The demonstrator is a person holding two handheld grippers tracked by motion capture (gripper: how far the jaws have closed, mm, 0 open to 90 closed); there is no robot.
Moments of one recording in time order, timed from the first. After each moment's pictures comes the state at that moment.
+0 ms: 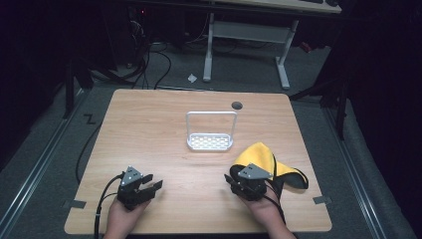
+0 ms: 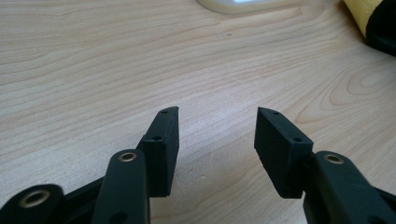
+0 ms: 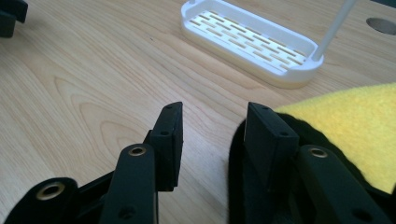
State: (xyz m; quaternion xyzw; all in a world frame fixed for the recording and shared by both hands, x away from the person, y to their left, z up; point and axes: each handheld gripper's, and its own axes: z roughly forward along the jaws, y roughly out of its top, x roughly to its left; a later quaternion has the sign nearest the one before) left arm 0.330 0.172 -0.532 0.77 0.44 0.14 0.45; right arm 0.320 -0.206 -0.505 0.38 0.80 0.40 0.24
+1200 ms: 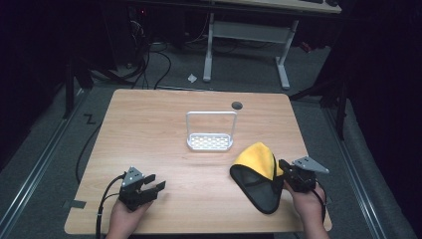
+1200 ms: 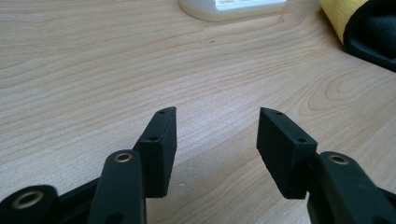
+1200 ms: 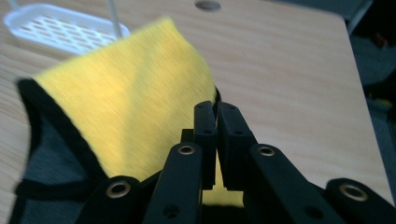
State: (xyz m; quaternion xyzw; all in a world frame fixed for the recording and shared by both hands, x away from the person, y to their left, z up) left arm 0.327 0.167 -0.529 0.77 0.43 0.13 0.46; right arm 0.321 -0.337 -0.487 0.52 0.71 0.36 0.31
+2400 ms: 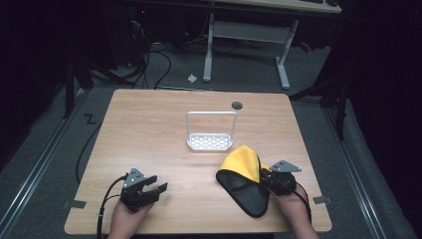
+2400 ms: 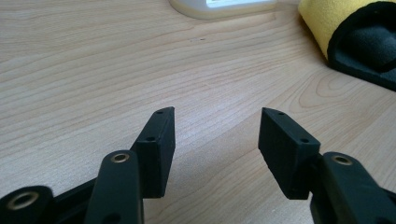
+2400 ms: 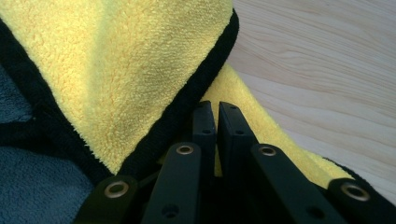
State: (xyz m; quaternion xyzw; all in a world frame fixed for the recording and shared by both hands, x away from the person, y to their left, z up) left arm 0.324 0.161 -0.530 0.77 0.42 0.12 0.46; right arm 0.332 -0.294 -0.519 0.47 0.78 0.32 0.25
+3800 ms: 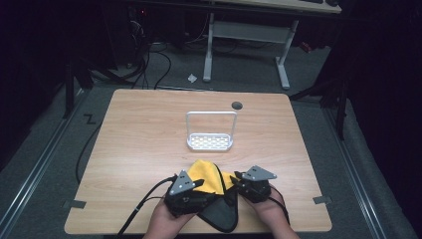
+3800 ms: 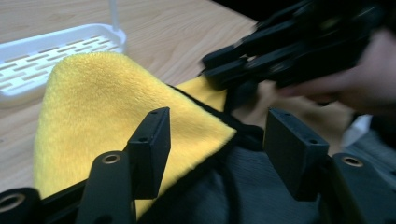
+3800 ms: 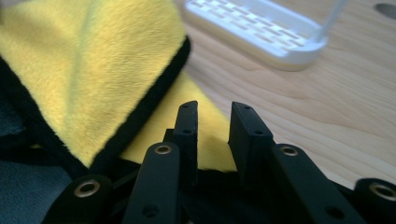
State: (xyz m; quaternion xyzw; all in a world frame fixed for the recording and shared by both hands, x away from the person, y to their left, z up) left arm 0.305 0.033 -0.489 0.82 0.29 0.08 0.49; right arm 0.314 -0.222 -0.505 0.38 0.80 0.39 0.23
